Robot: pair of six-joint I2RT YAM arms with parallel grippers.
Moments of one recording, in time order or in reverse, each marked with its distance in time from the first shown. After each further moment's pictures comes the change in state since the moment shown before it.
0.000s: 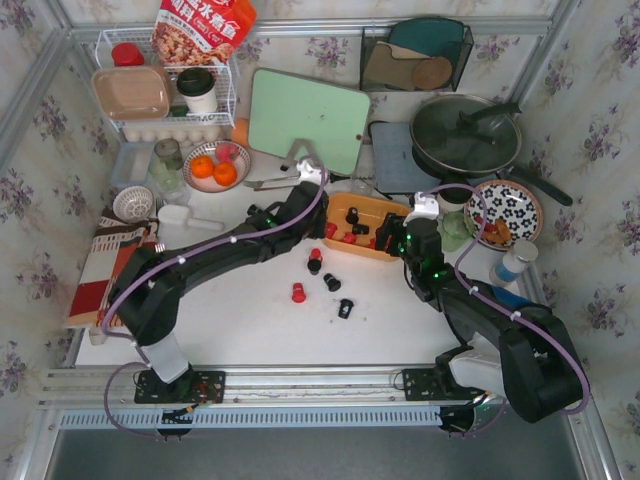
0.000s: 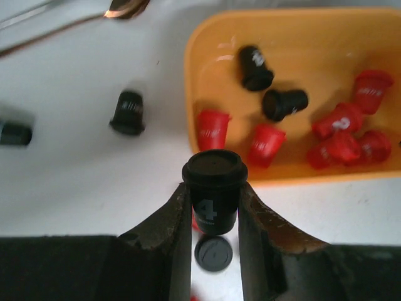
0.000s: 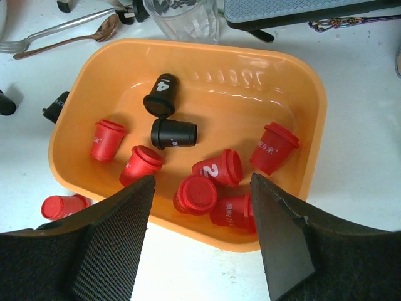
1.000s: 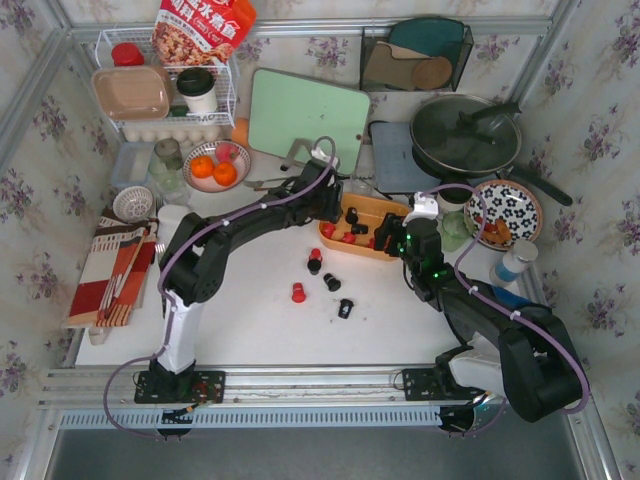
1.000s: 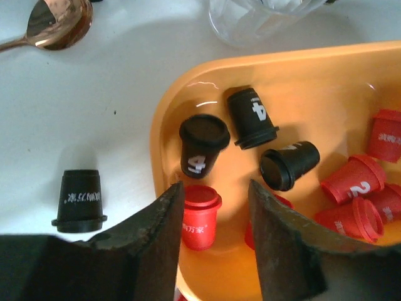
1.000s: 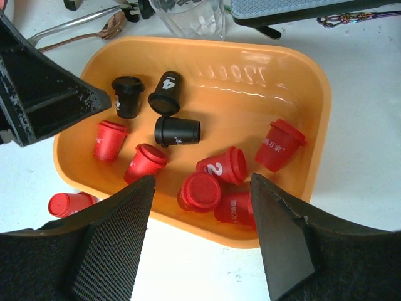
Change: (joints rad) left arm 0.138 0.438 0.418 -0.036 0.290 0.045; right arm 0.000 0.003 0.000 0.002 -0.018 0.015
